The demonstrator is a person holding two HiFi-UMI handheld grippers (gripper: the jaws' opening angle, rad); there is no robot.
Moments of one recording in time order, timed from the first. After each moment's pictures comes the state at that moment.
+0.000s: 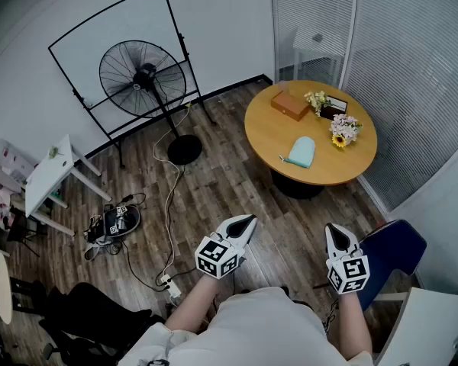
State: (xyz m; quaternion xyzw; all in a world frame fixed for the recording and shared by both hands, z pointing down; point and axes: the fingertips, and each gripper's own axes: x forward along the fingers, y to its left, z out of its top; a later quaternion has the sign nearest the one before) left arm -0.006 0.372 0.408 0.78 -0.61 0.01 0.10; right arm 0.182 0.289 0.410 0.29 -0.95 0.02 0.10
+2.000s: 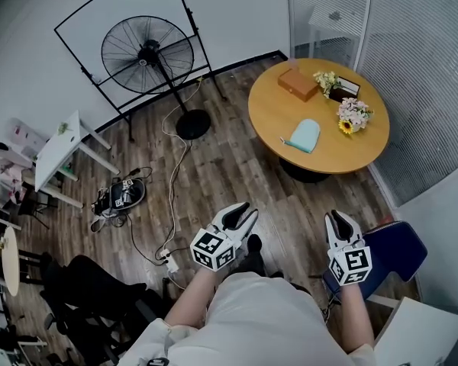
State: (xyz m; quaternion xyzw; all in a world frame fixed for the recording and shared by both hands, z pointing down) left arm 0.036 0.313 0.437 0.74 -0.66 0.00 0.13; right arm 0.217 0.202 0.439 0.23 -0.97 0.04 0.10
